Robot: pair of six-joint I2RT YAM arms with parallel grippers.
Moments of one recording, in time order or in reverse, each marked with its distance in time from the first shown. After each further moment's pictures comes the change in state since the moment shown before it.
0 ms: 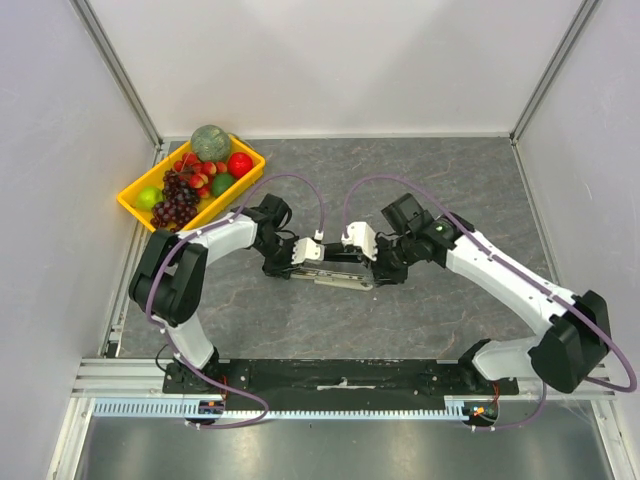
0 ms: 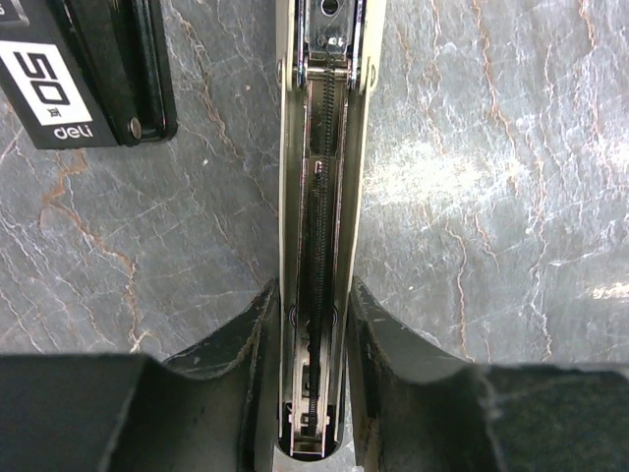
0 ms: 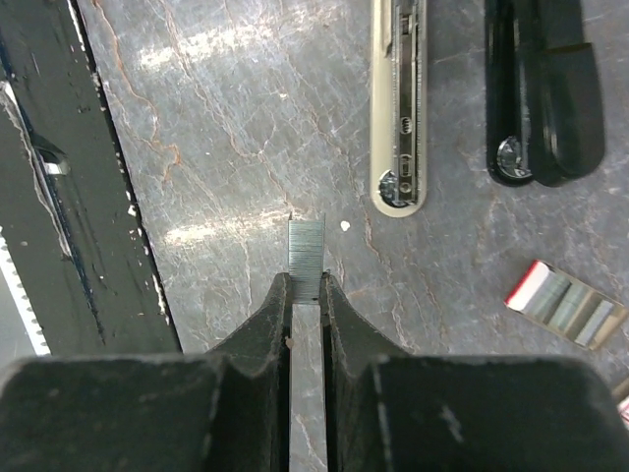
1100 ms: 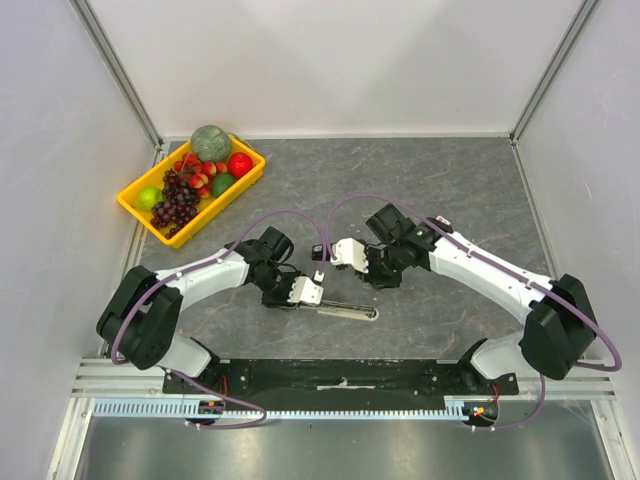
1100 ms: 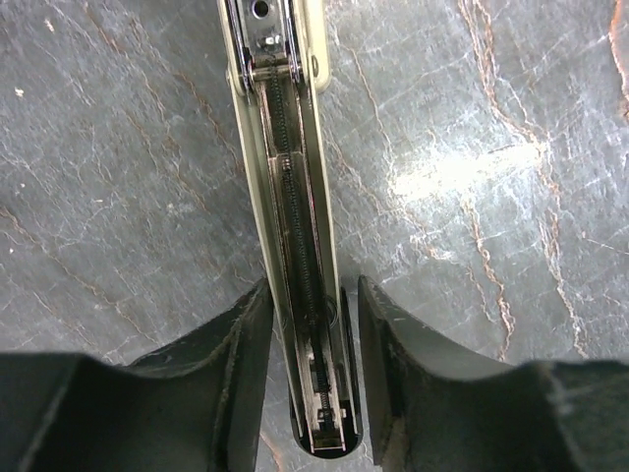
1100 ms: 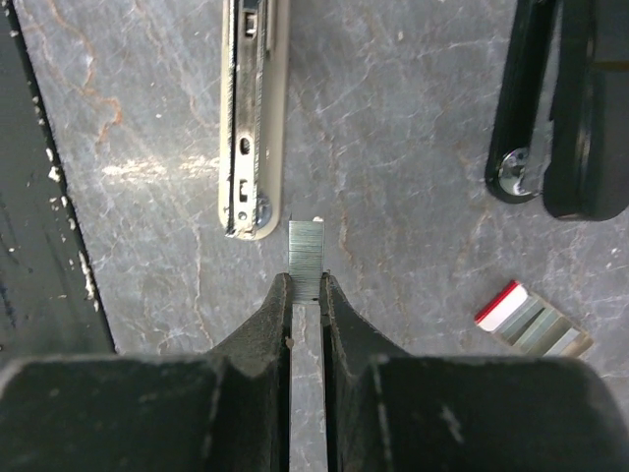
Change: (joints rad) left arm -0.150 -0.282 -0.306 0.084 0.018 0.018; right arm 0.074 0.121 -0.031 0.060 0.116 -0.151
